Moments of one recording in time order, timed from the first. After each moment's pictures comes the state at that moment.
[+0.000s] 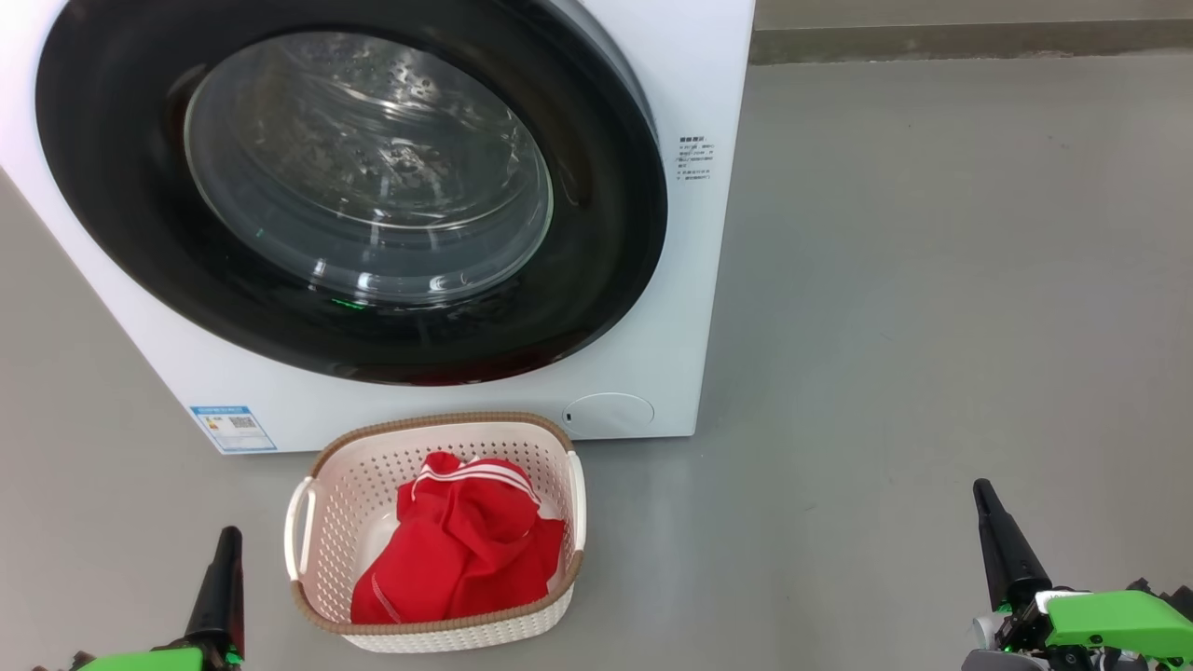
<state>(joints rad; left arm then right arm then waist) -0.07 0.03 0.08 0.27 -1.61 -0.13 0.11 -0.07 -0.05 -0.14 0.28 1.60 0.13 0.11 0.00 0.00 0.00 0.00</state>
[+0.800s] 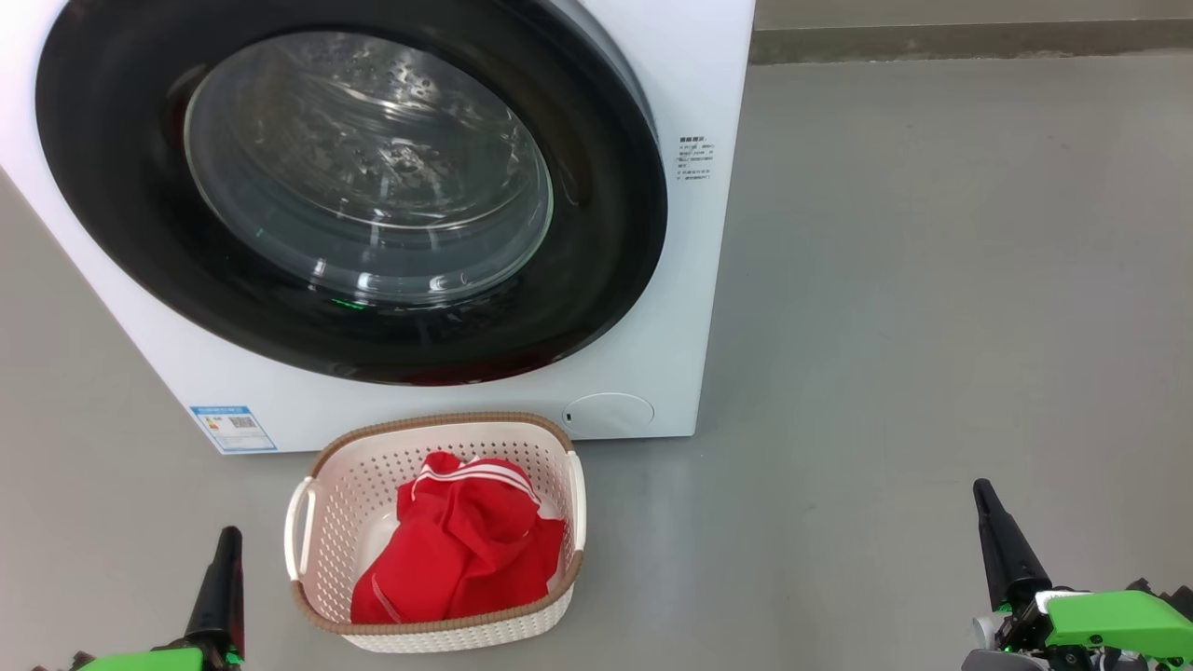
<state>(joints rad) -0.07 0.03 0.08 0.27 -1.61 -0.13 0.11 -0.07 -0.05 -0.14 0.28 1.60 0.13 0.11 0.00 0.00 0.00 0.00</state>
